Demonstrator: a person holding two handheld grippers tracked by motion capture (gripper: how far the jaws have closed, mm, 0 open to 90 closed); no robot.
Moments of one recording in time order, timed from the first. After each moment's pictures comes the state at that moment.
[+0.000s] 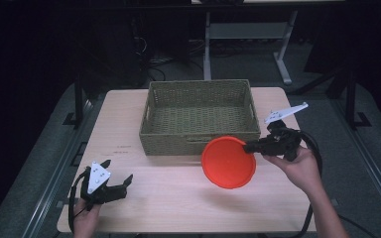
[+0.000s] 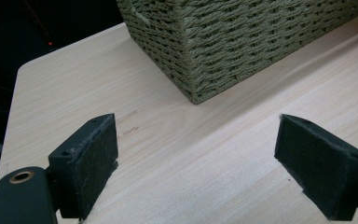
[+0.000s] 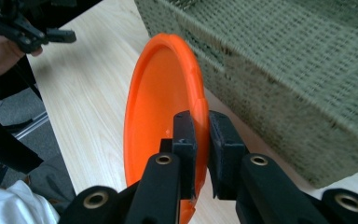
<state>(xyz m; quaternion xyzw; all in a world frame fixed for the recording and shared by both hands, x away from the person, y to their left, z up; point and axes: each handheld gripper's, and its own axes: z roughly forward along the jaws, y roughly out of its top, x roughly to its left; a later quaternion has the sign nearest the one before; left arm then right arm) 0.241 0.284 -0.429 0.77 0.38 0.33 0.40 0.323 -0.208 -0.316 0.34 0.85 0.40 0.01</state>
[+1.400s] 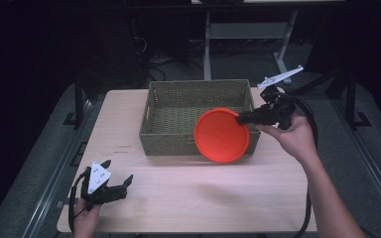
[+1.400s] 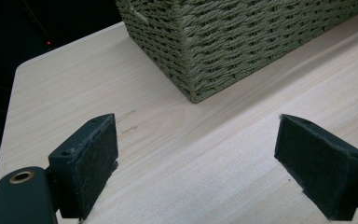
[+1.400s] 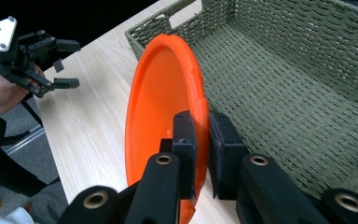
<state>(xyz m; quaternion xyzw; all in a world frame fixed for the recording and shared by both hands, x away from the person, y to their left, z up) 0.241 0.284 -0.429 0.77 0.38 0.33 0.40 0.365 -0.188 -0.254 0.34 0.85 0.41 0.02</state>
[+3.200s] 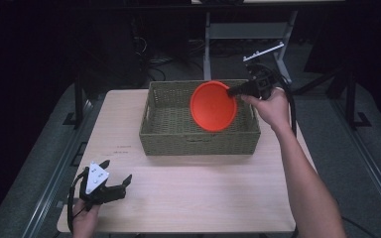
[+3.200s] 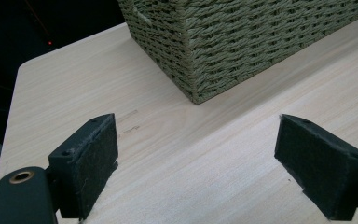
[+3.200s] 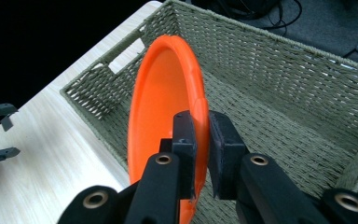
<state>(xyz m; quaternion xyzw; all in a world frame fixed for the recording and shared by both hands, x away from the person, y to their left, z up) 0.240 0.287 -0.428 0.76 0.39 0.33 0.40 0.453 -0.169 -0.255 0.42 0.81 0.40 0.04</state>
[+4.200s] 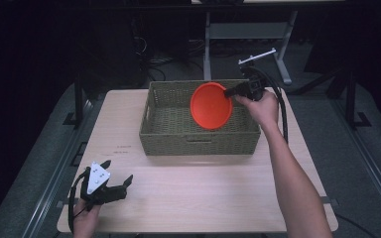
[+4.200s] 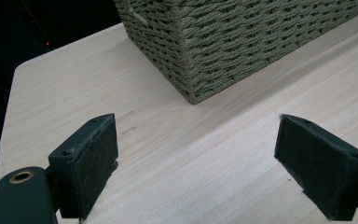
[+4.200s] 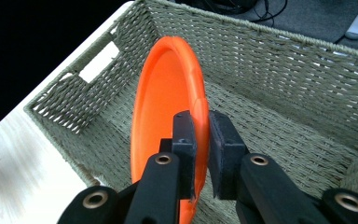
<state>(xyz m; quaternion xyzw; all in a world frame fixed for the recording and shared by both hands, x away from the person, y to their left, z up) 0.240 0.285 -0.429 0.77 0.38 0.33 0.40 0.478 -0.161 -0.285 0.46 0.79 0.40 0.04</state>
